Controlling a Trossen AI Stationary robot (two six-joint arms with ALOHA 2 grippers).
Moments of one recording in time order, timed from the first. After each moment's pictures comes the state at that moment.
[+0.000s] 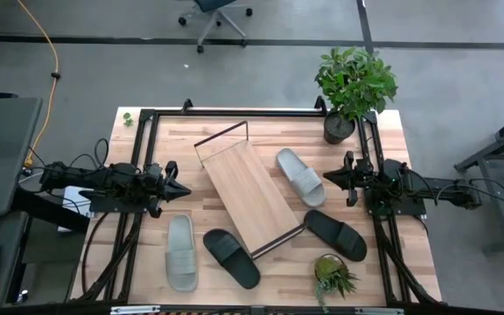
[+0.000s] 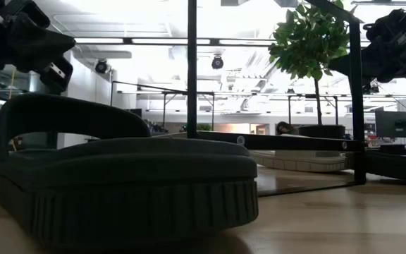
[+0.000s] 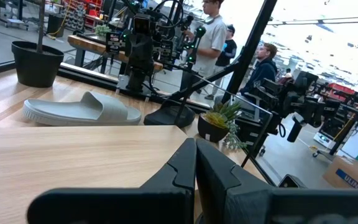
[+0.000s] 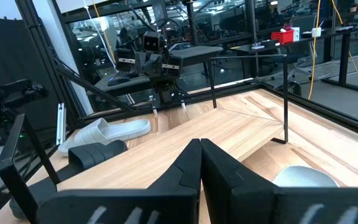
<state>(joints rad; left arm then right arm) -0.03 0.01 0.01 0.01 0.01 -0.32 -0.09 0.01 0.01 0.01 0.00 0.18</state>
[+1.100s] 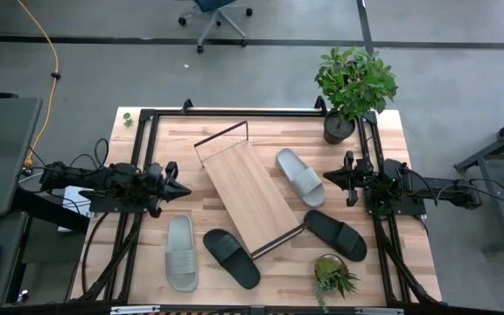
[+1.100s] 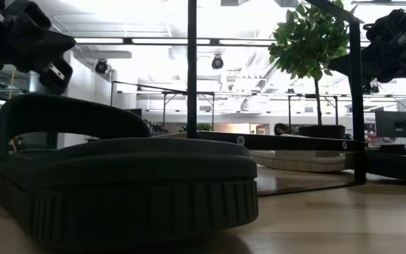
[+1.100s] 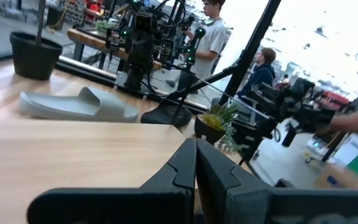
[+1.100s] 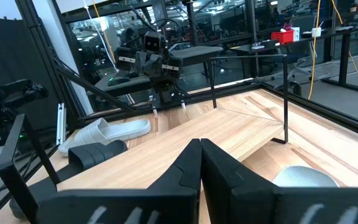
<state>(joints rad) -0.03 0.01 0.01 0.01 0.01 -0.39 -0.09 0.01 0.01 0.01 0.00 0.18</state>
